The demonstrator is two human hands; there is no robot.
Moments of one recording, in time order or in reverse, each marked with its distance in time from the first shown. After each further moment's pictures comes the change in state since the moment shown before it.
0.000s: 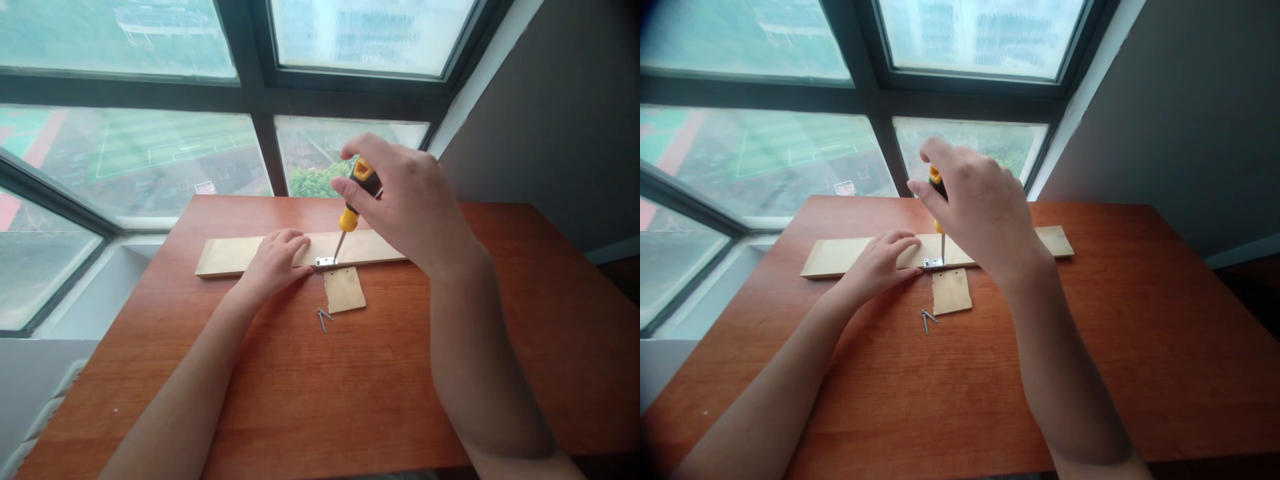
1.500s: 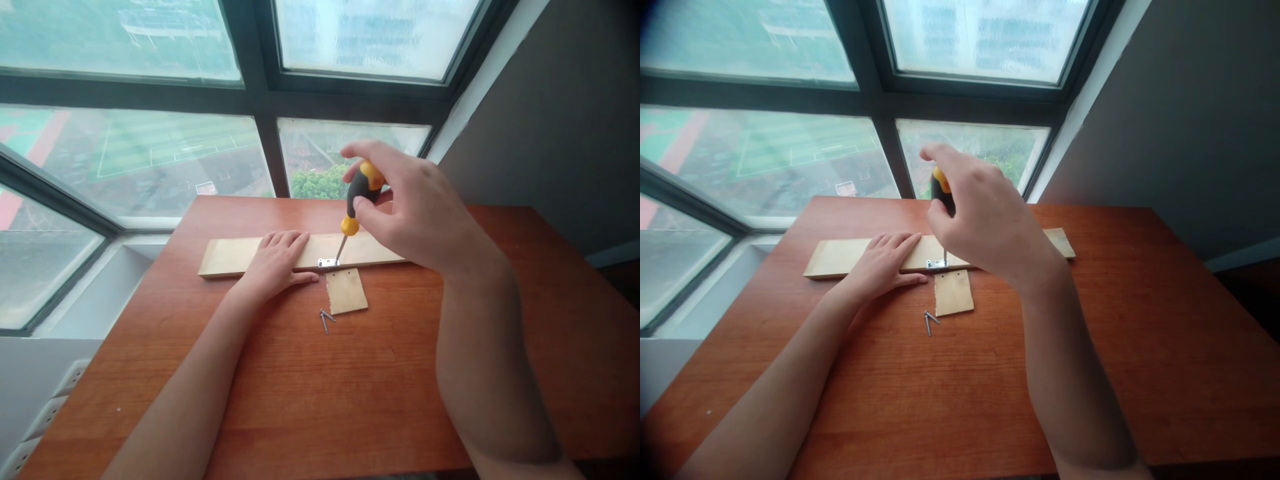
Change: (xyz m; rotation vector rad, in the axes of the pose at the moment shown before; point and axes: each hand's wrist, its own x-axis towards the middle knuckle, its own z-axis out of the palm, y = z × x) left_hand -0.003 -0.009 0.008 0.155 -0.032 0.016; right_hand -0.005 -0.002 -0.006 0.131 -0.065 -0.093
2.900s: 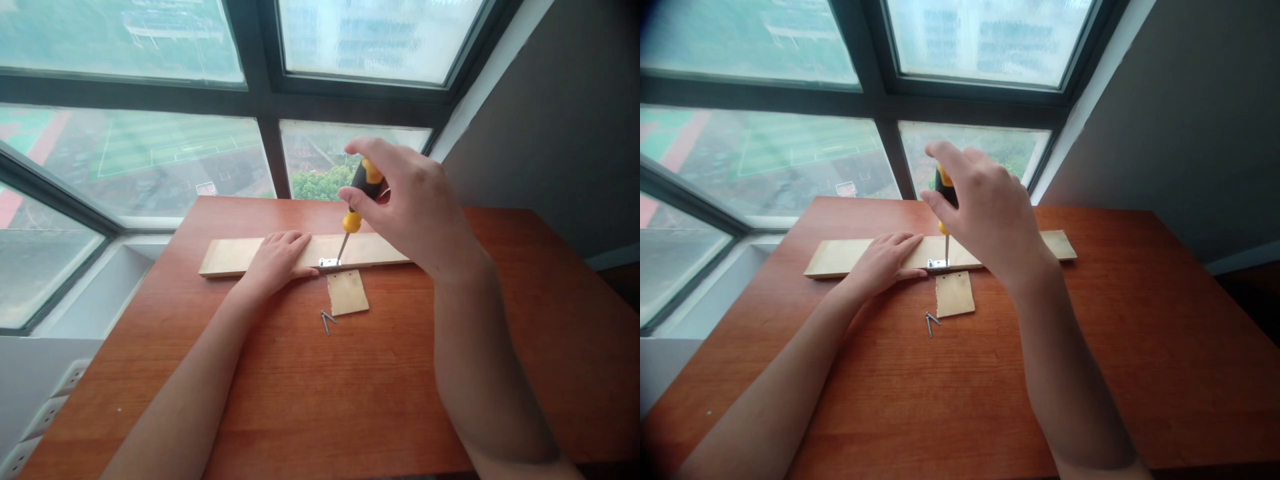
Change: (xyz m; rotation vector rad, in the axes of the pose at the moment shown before) left_hand 0.005 -0.005 -0.001 -0.013 -0.021 -0.007; right_hand 0.002 0.005 0.007 -0.094 0.097 0.061
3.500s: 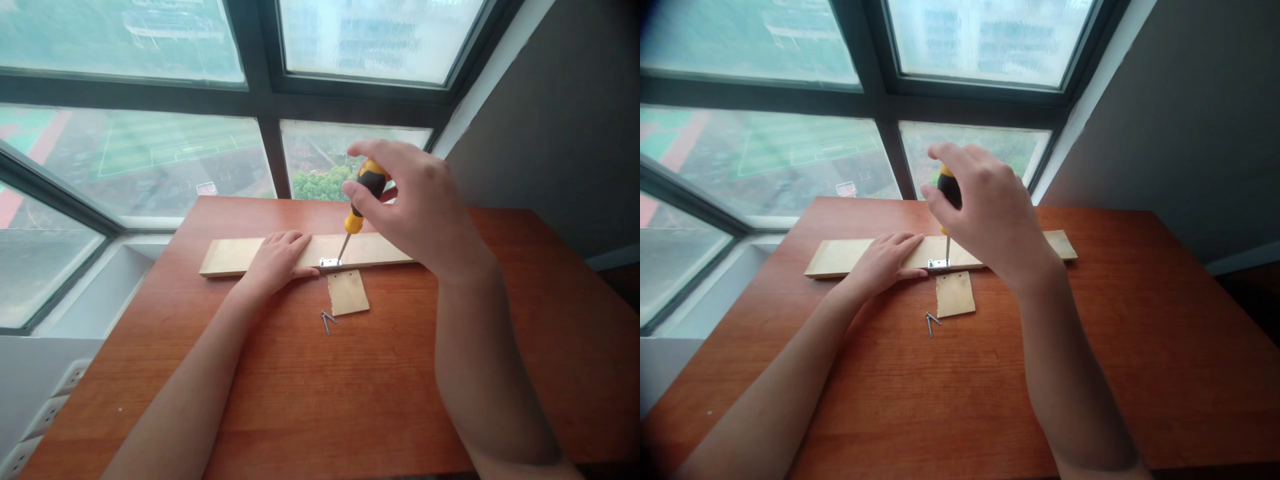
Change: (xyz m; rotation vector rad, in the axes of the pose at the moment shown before) left_hand 0.000 -0.001 0.001 0.025 -0.001 -0.001; right_hand 0.001 0.000 -0.001 0.068 0.019 -0.017
